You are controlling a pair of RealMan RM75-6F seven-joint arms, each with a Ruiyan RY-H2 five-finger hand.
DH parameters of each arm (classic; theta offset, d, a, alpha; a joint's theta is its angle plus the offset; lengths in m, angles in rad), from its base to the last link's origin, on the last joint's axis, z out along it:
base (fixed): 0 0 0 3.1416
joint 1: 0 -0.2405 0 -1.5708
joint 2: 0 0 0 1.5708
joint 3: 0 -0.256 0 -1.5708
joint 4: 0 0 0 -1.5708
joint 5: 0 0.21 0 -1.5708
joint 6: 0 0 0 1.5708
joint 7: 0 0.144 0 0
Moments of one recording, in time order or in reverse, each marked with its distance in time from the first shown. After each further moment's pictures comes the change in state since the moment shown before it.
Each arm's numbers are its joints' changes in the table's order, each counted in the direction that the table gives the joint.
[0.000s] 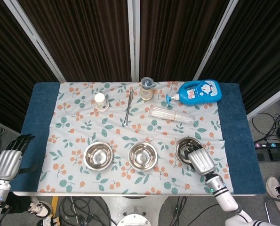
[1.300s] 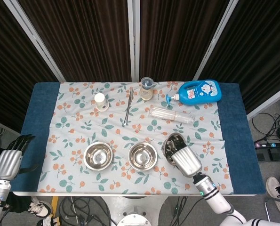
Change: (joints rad) left arm 0.002 0.003 0.003 -0.004 -0.009 -0.015 -0.008; right arm -0.078 -0.081 -0.032 0.353 -0.091 0.052 -0.185
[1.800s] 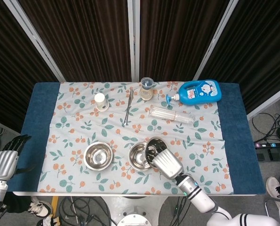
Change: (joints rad) left arm -0.010 0.012 0.001 -0.052 -0.017 -0.010 -0.056; right arm -0.091 0.082 -0.032 0.072 0.150 -0.160 -0.209
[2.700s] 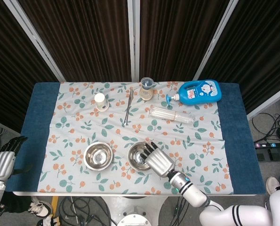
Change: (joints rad) left arm -0.006 0.024 0.002 -0.067 -0.014 -0.024 -0.042; right arm -0.124 -0.007 -0.009 0.043 0.221 -0.092 -0.185
